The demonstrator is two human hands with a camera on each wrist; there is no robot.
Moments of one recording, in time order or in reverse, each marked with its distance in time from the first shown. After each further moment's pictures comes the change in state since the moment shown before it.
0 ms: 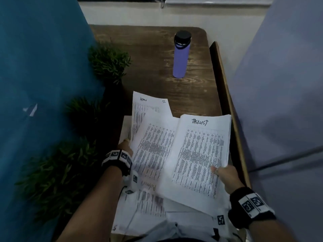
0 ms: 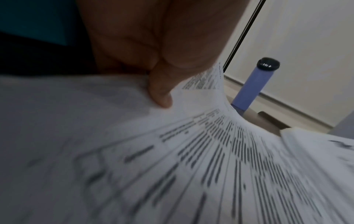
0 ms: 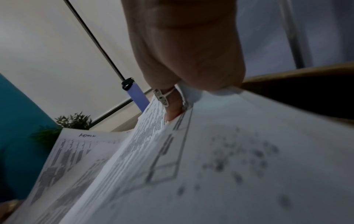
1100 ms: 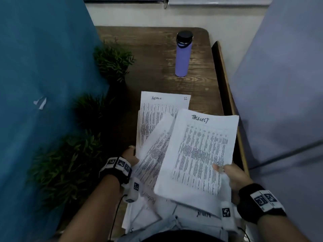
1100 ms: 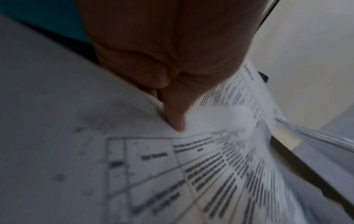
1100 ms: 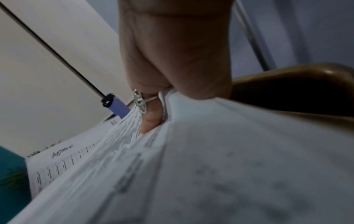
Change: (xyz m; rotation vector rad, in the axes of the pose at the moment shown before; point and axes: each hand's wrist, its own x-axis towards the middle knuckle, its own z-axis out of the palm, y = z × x) left_hand -0.023 -0.024 0.027 -0.222 -0.264 0.063; right_hand -0.005 0.003 -0.020 0.012 -0.216 -0.013
